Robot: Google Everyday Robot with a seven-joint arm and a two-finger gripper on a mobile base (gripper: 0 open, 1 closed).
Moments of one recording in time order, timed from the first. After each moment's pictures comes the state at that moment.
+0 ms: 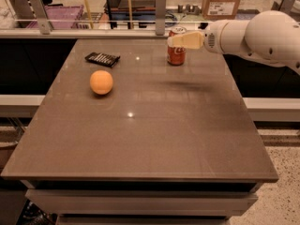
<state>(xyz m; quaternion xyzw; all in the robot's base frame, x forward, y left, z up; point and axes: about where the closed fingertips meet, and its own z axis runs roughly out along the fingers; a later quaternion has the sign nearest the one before) 0.731 -0.142 0.936 -0.20 0.79 0.15 0.56</state>
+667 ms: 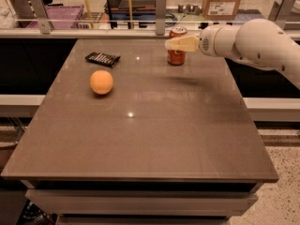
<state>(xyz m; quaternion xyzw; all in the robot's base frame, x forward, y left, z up) 0.752 -0.136 0.917 -0.20 0.78 0.15 0.57</state>
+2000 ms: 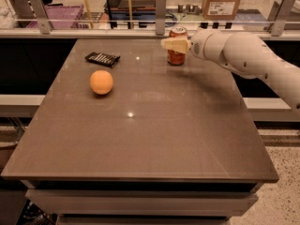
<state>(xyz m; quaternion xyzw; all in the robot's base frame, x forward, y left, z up) 0.785 -0.120 0.903 -0.21 0.75 0.15 0.61</state>
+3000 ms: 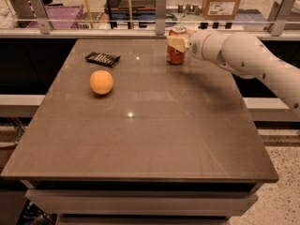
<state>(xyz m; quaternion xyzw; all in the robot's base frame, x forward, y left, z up) 0.786 -0.113 0.901 -0.21 0.75 0.16 0.61</state>
